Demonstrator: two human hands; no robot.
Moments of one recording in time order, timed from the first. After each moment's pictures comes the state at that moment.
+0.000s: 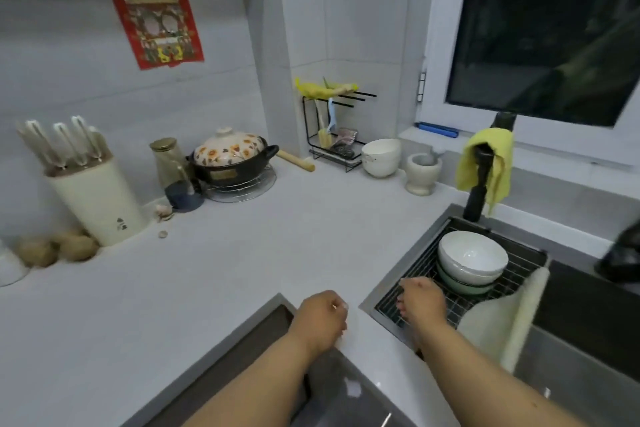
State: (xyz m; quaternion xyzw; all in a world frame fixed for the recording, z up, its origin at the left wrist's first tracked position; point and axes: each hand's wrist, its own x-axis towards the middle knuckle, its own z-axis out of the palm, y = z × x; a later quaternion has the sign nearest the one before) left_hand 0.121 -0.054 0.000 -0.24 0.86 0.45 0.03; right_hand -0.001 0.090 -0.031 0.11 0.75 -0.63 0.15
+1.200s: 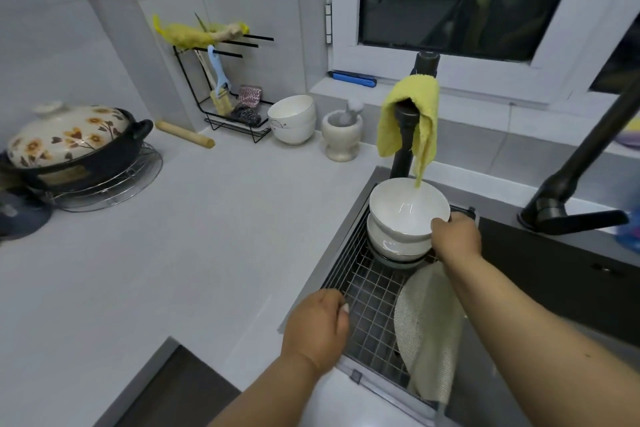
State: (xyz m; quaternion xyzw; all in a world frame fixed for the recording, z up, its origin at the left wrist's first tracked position) left_hand 0.005 0.018 -0.079 -0.04 0.97 0.25 -0.02; right_hand -0.160 0.212 -0.022 0.20 0.85 -0.48 0.01
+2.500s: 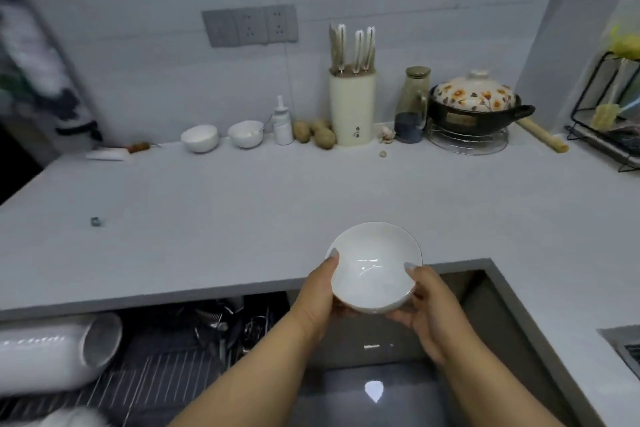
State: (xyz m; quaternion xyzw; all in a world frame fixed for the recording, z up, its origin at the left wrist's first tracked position) left_hand 0.390 -0.148 0.005 -0.49 0.44 0.70 -0.27; right_hand 0.250 -0.068 0.008 -0.16 0.54 -0.63 0.53
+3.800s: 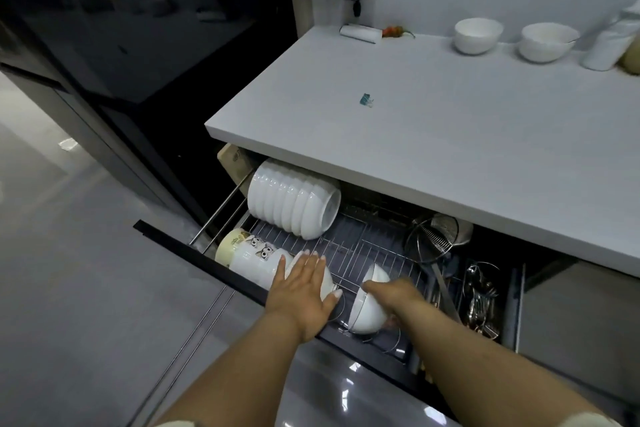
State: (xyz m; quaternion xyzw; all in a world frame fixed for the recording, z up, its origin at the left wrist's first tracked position) left_hand 0.875 -0.120 -0.134 -0.69 0.69 0.15 0.16; right_hand 0.698 -0.182 -0.175 -0.40 0.72 -0.07 0.56
